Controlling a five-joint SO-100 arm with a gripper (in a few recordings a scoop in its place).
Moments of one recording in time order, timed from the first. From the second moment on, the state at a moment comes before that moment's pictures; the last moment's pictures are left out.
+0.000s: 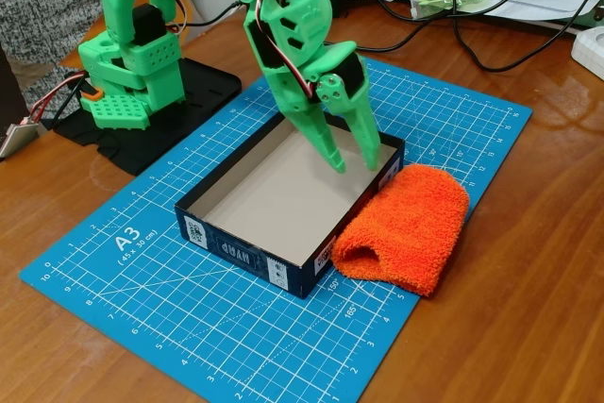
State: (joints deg) arm 6.5 78.6 79.5 61.0 -10.5
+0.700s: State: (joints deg) arm 5.1 57.7 71.4 41.9 -11.6
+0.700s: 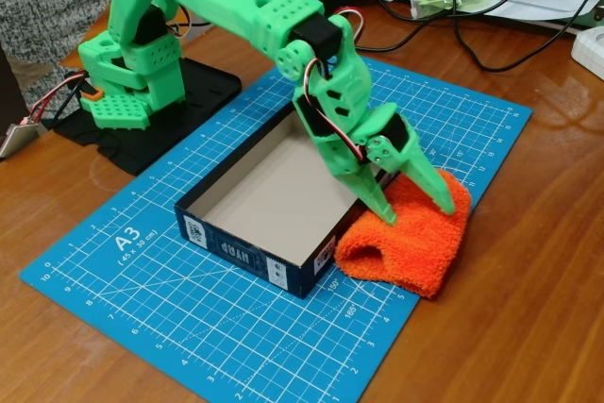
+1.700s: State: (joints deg) arm 4.2 52.9 51.0 54.7 -10.1
